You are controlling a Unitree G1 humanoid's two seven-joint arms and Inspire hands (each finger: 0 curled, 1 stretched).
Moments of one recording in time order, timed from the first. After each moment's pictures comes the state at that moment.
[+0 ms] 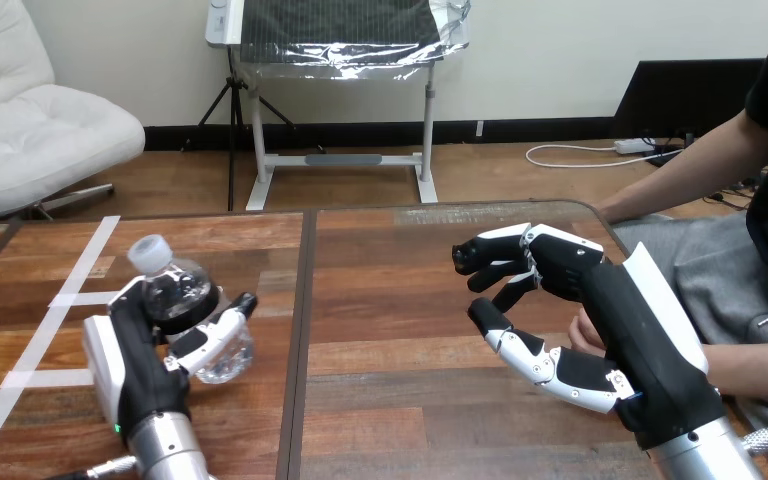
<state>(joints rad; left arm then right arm) -0.20 0.07 0.05 0.74 0.21 -0.46 0.59 0.23 -0.27 0.03 -0.25 -0.14 -0.43 0.19</state>
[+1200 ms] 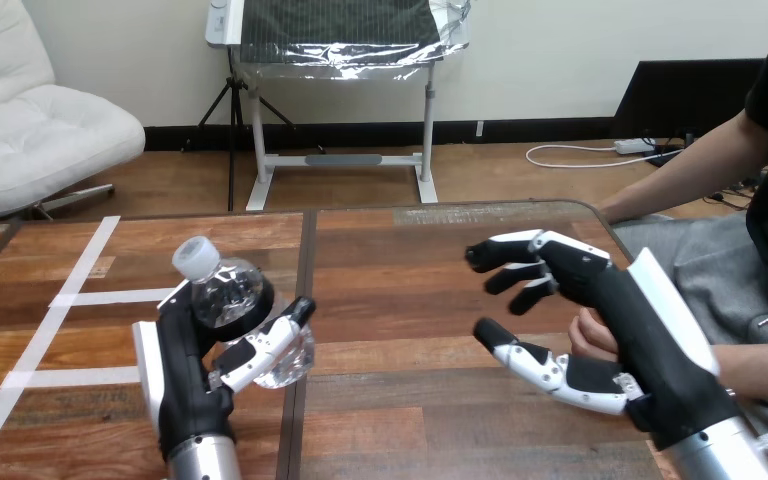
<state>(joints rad) 0.01 -0.05 -0.02 0.38 0.21 -0.46 0.43 0.23 -0.32 -0.02 -0.26 -0.21 -0.38 0.19</state>
